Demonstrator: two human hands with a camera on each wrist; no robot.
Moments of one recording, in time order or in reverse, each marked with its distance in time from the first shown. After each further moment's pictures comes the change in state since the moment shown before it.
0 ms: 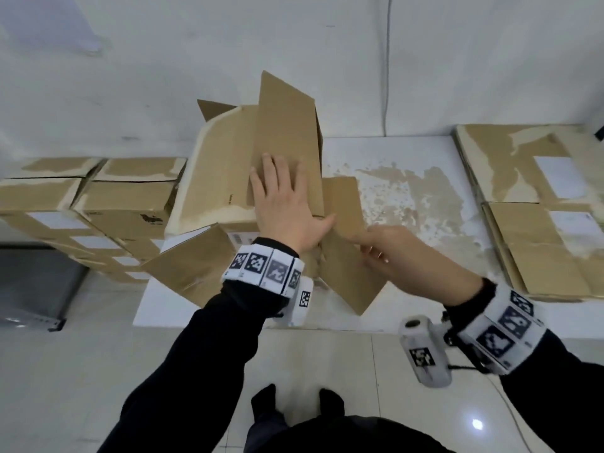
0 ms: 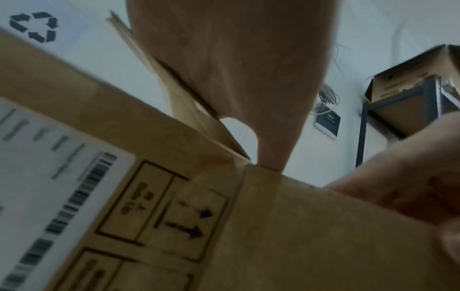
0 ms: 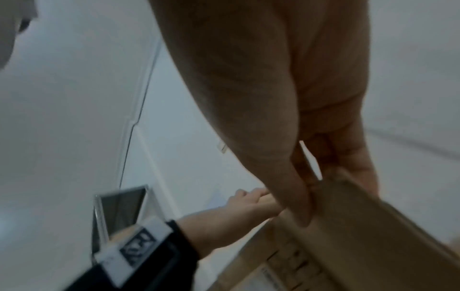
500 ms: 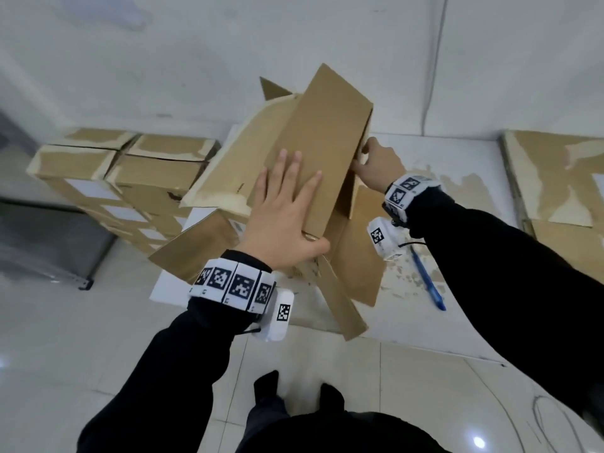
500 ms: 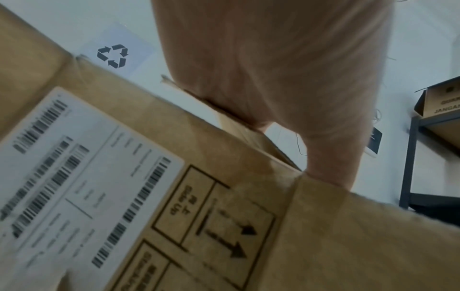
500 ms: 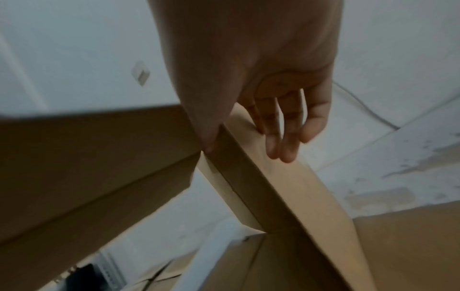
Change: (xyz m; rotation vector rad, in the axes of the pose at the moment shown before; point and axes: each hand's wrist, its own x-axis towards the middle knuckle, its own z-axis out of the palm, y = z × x) left_hand -0.017 -0.044 0.009 -0.105 0.009 0.196; right_hand 0.192 0.075 0.002 0.100 0.225 0.373
